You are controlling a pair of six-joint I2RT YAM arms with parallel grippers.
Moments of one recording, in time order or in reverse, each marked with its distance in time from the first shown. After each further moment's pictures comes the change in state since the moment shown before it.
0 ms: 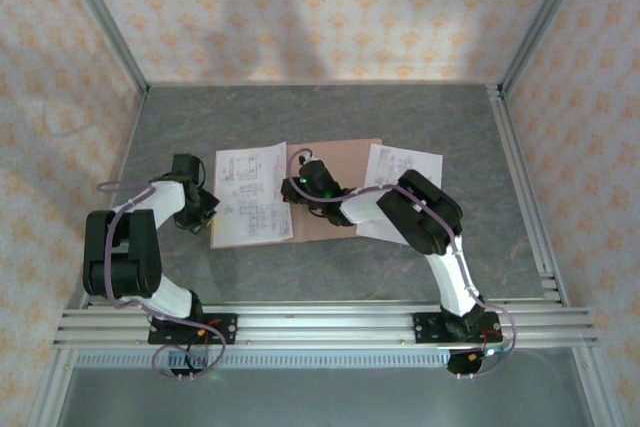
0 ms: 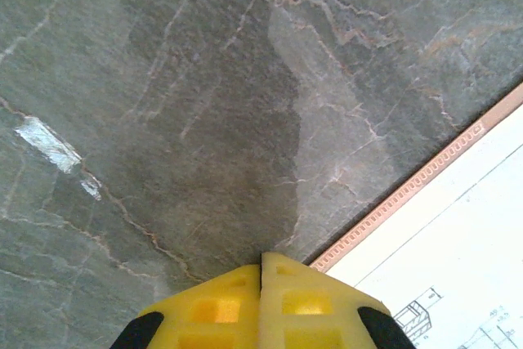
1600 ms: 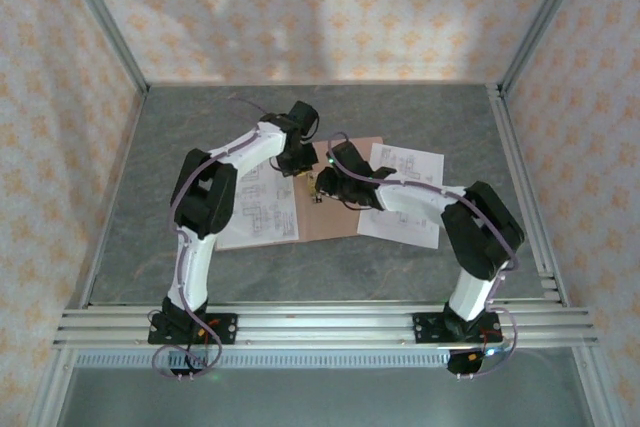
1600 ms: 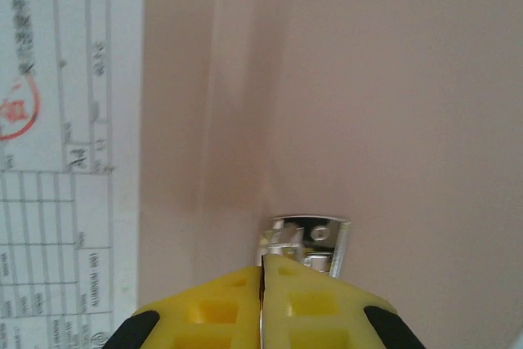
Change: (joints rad) left arm -0.545 0.631 0.955 -0.274 0.016 0.094; right arm -0.110 -0.374 -0.051 -0.643 0.026 0.061
